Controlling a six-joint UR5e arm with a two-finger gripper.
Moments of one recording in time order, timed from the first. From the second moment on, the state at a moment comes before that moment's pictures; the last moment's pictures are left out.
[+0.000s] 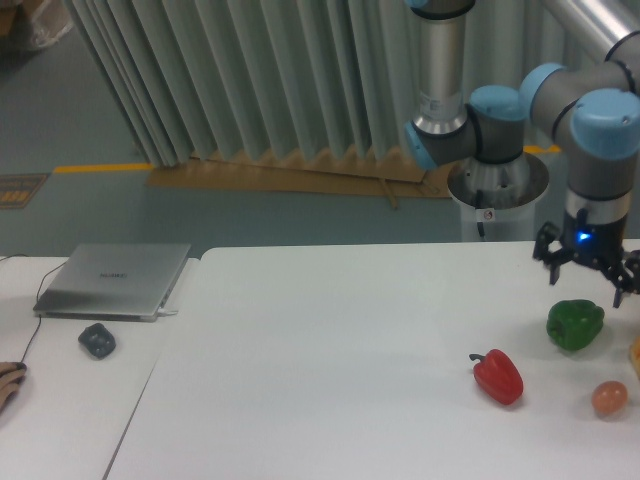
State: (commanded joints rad) arm 2.49 -1.83 -1.55 -1.28 1.58 0.49
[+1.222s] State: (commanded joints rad) arm 2.29 -1.92 -1.63 -1.09 1.64 -0.16
